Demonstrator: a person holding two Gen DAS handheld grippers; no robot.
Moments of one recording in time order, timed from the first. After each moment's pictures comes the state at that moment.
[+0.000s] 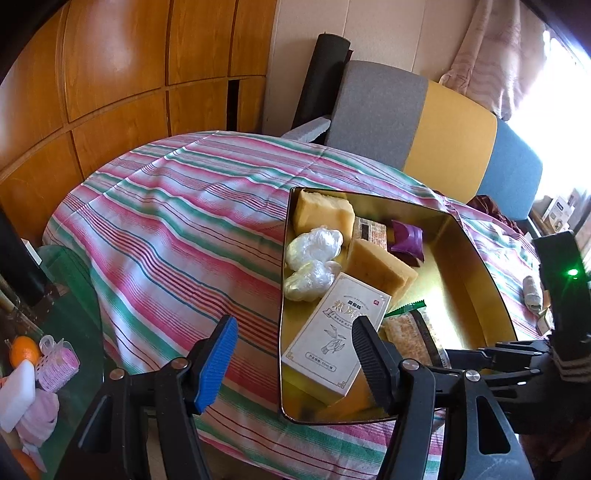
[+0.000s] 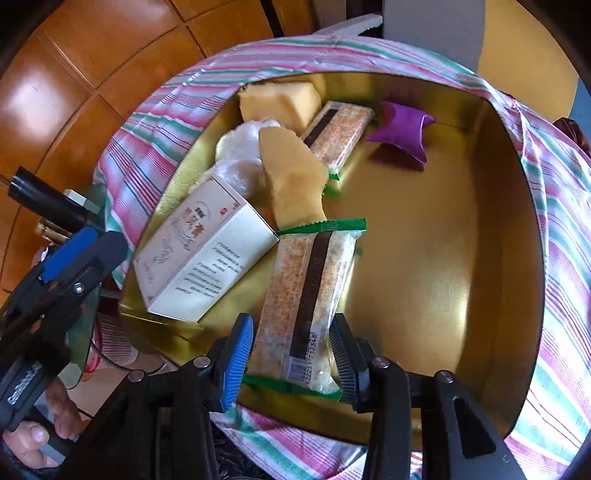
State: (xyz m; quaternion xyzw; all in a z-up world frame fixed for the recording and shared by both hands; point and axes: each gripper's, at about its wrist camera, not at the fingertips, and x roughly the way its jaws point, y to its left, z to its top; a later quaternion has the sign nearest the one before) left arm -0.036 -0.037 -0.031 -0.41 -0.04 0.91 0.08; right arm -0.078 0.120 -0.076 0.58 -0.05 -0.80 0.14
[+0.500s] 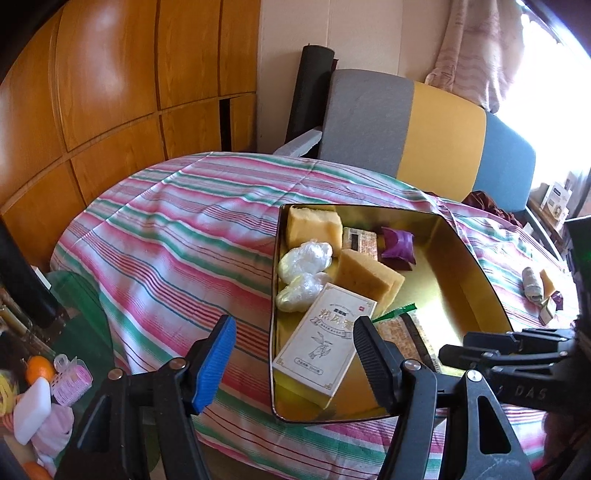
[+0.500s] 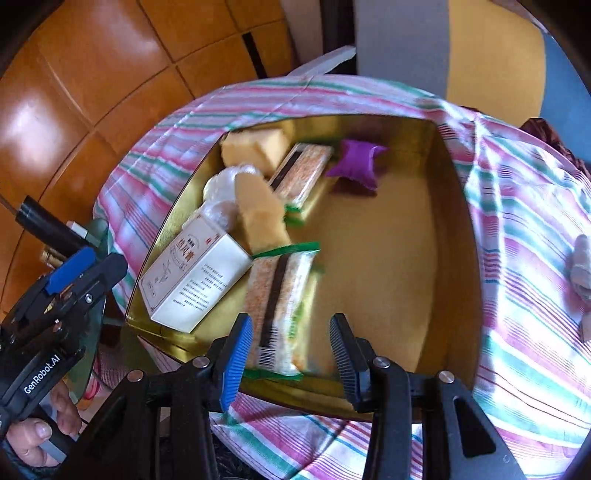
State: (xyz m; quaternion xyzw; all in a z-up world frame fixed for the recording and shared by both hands) left arm -0.025 -0.023 -0.016 -0.38 0.00 0.92 0.08; right arm -0.045 0.167 -0.045 0.52 -0.08 -0.84 0.10
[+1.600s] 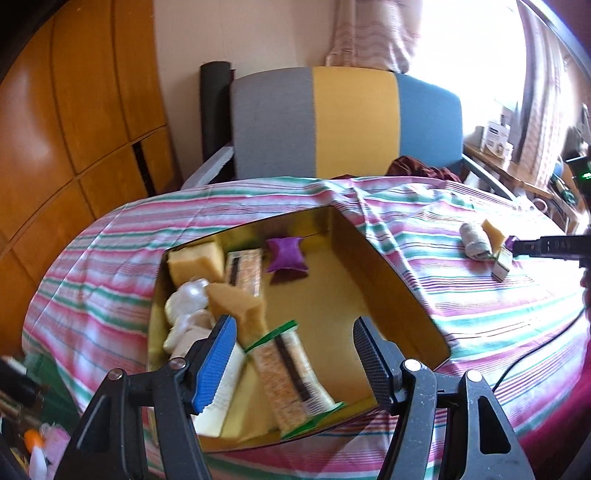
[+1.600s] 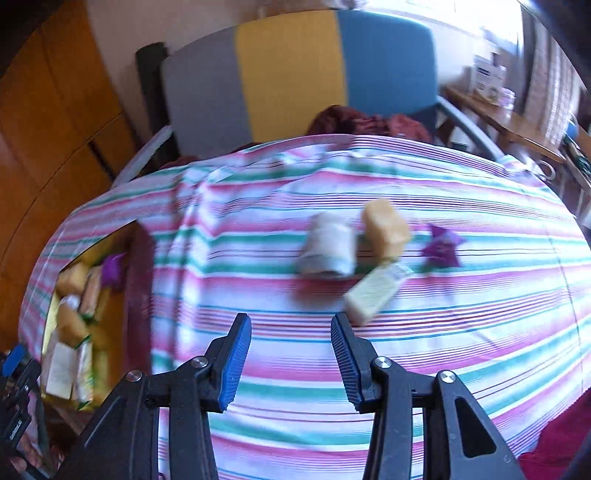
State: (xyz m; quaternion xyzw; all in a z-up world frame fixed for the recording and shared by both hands) left arm -0.010 0.102 0.005 -0.35 0.11 0.91 0.20; right arm 0.030 0.436 -0.005 0.45 -0.17 -0.86 -0.17
